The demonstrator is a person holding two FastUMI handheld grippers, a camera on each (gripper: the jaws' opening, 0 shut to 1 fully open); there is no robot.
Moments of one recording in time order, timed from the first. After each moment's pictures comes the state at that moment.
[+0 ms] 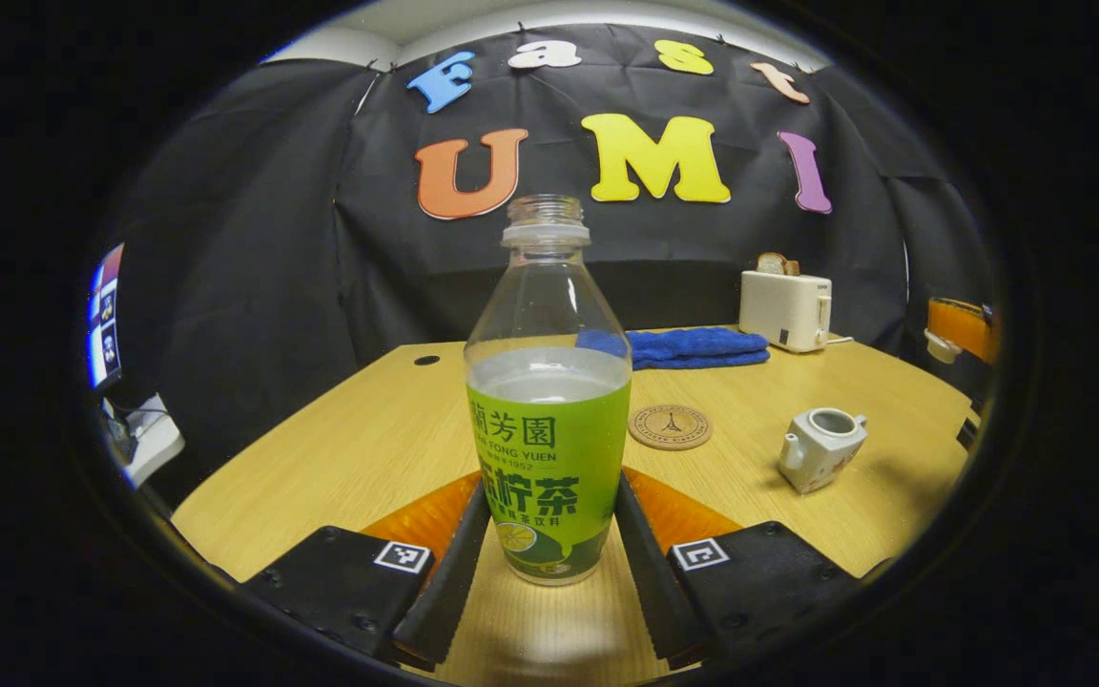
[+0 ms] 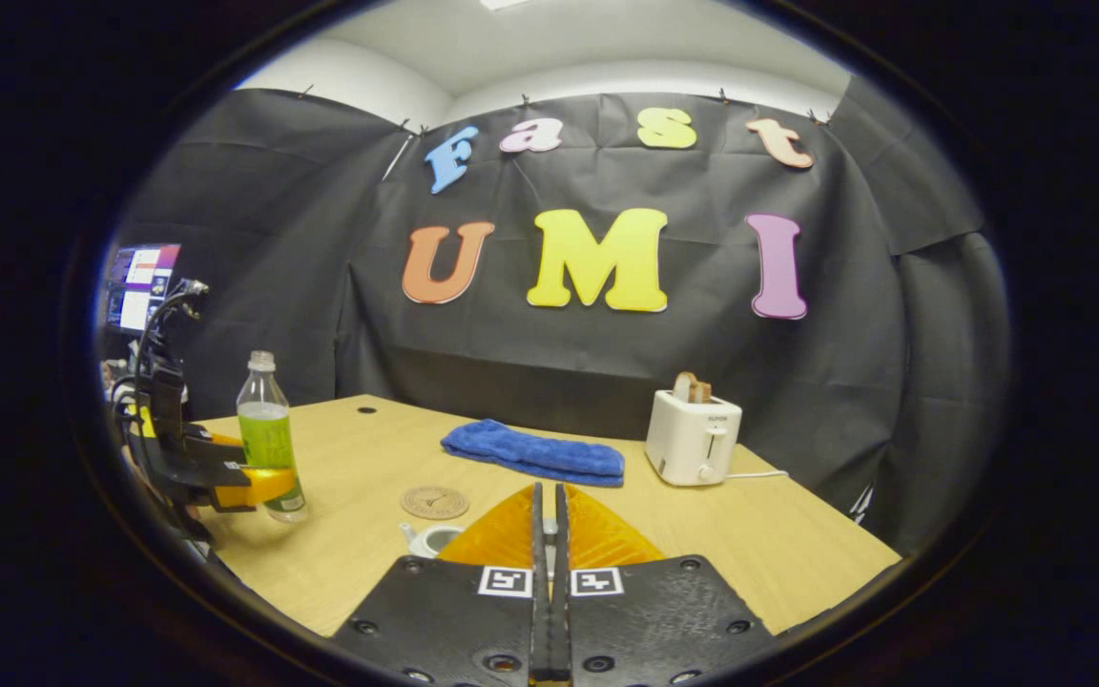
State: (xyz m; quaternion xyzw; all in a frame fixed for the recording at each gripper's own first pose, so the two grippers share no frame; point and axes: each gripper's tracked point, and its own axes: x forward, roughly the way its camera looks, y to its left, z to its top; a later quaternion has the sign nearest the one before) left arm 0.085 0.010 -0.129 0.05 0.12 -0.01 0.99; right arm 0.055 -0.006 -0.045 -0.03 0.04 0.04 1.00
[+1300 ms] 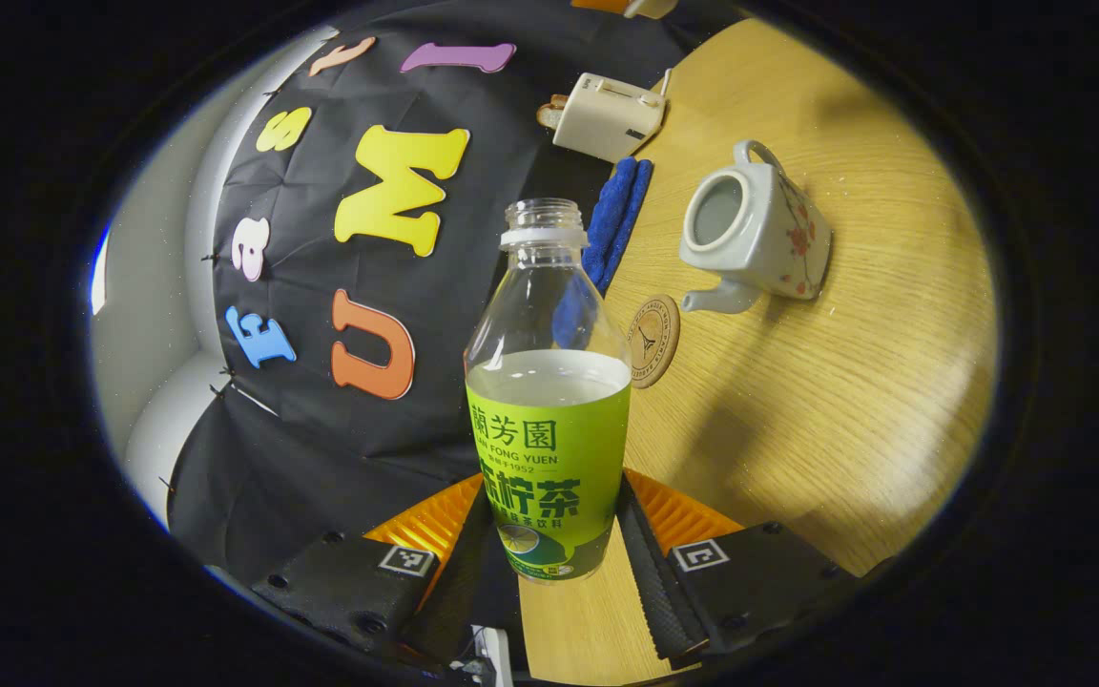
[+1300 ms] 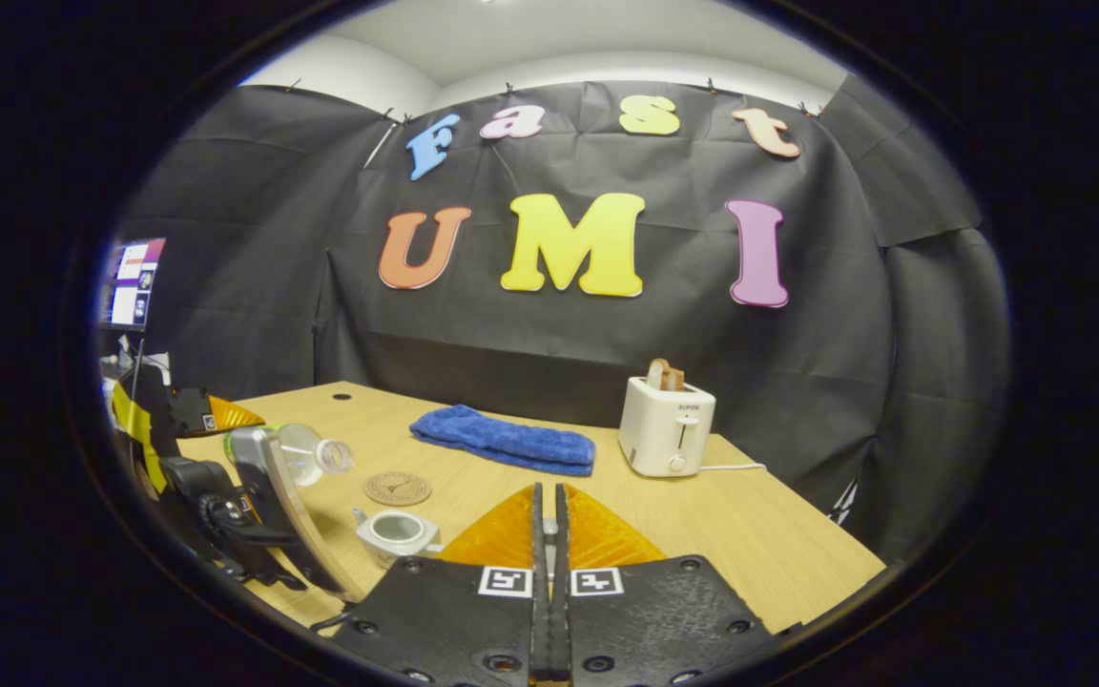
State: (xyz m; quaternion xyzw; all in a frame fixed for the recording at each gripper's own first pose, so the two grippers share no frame) left arm 0.090 -0.052 -0.109 0.60 0.13 0.03 0.79; right arm 0.065 -0.049 -0.051 -0.03 0.06 0.01 1.00
